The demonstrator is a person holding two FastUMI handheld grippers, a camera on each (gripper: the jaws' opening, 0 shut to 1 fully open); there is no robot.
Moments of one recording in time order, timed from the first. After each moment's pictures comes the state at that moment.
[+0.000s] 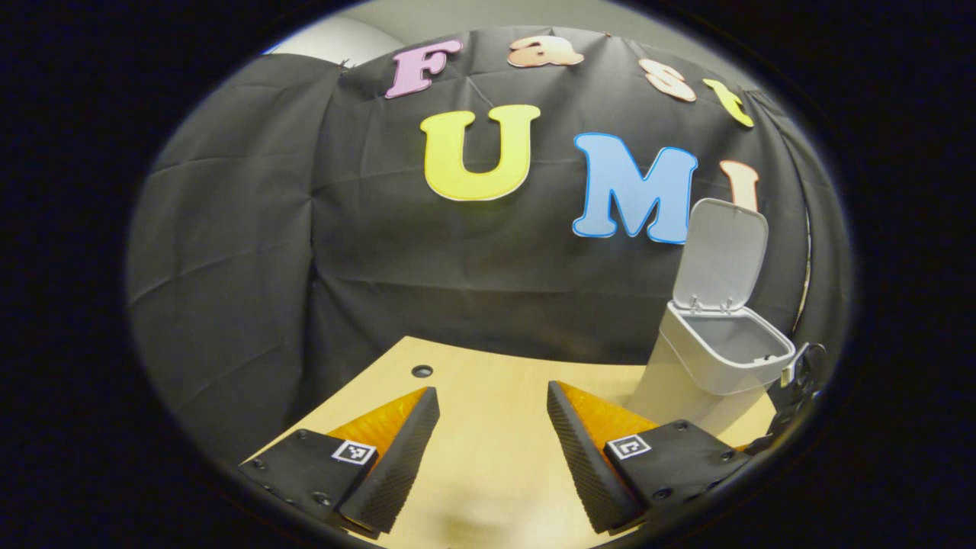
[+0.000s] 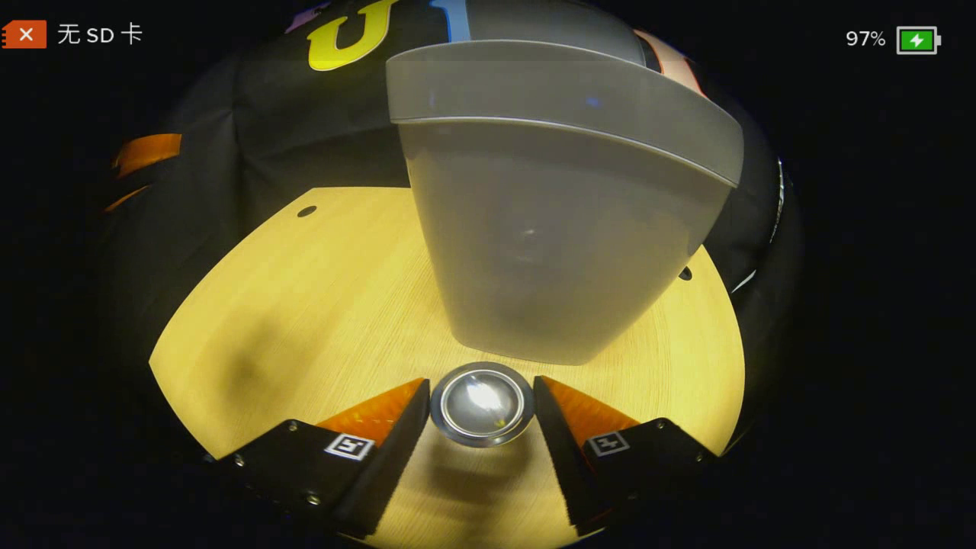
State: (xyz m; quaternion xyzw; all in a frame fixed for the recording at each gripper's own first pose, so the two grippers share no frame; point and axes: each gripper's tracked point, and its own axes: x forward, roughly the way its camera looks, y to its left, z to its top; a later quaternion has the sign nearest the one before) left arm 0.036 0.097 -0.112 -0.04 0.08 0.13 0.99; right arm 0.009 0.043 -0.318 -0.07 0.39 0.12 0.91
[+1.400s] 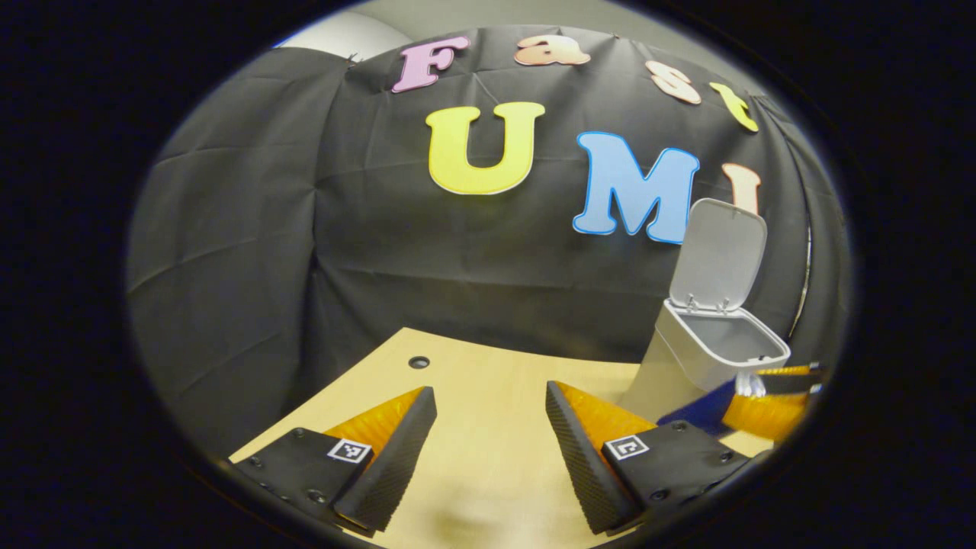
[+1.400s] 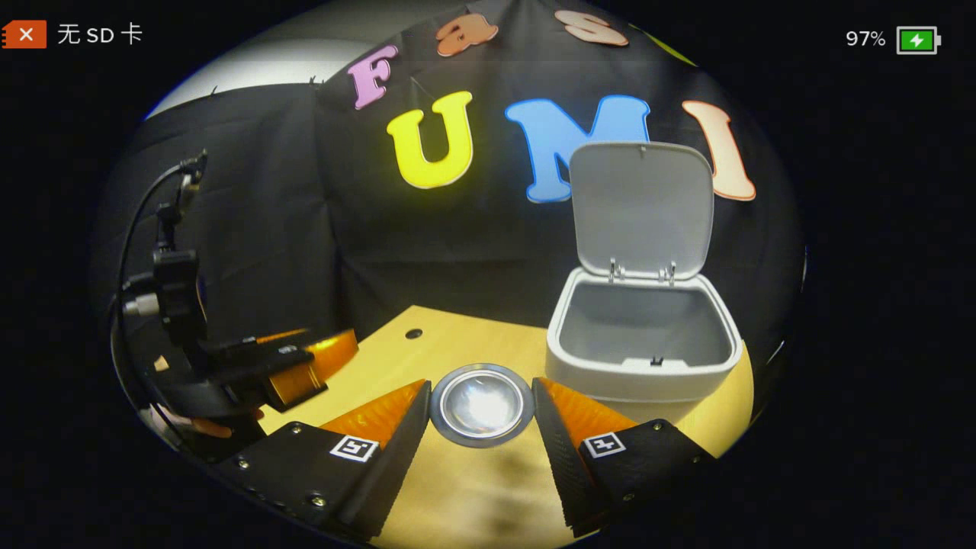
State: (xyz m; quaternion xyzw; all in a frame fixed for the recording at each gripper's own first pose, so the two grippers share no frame) left arm 0.029 0.088 -0.119 -0.05 0.09 0.13 0.99; right arm 0.018 0.142 -0.106 0.00 0.19 0.26 0.95
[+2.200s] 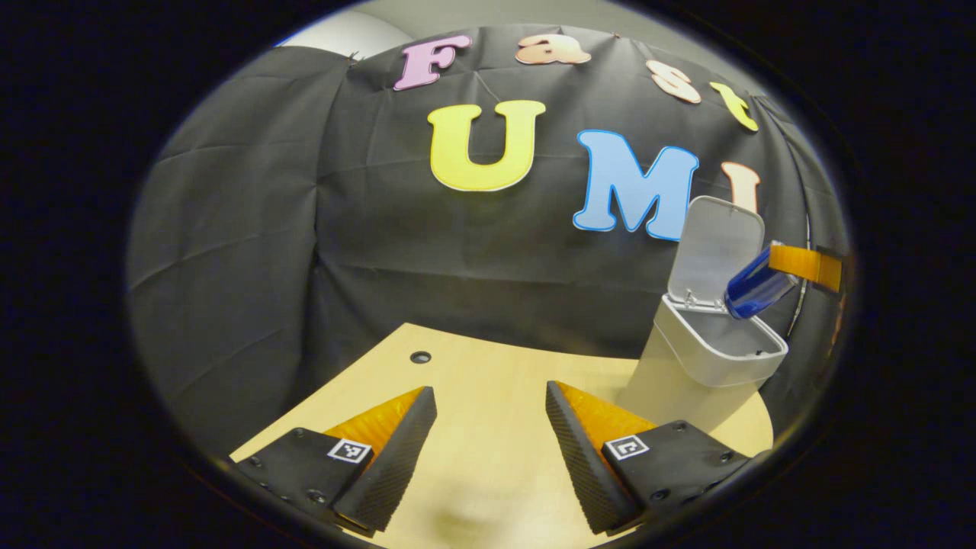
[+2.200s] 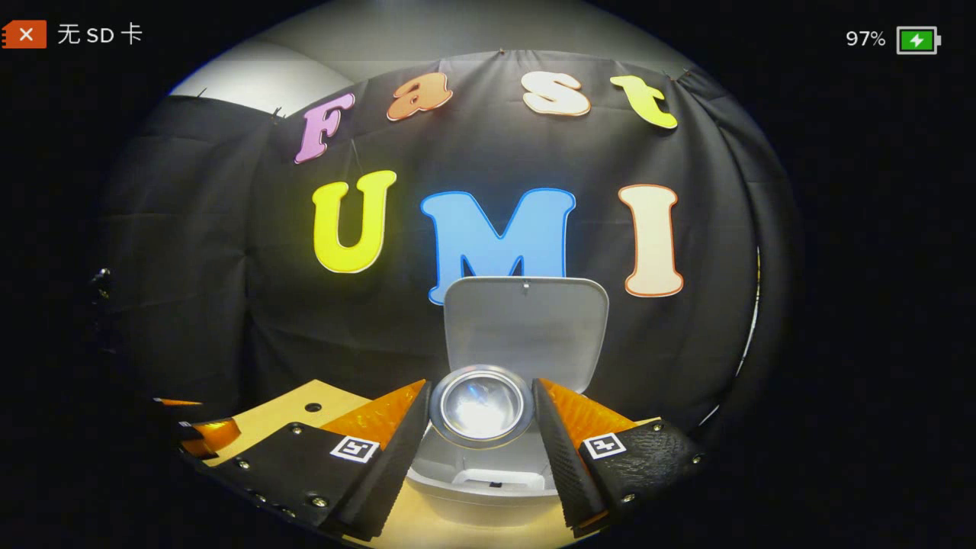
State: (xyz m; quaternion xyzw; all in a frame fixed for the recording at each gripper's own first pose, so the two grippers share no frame) left arm 0.018 0.086 -0.126 -0.05 0.10 0.13 0.99; right arm 0.101 0.035 -0.020 -0.04 0.05 0.11 0.99
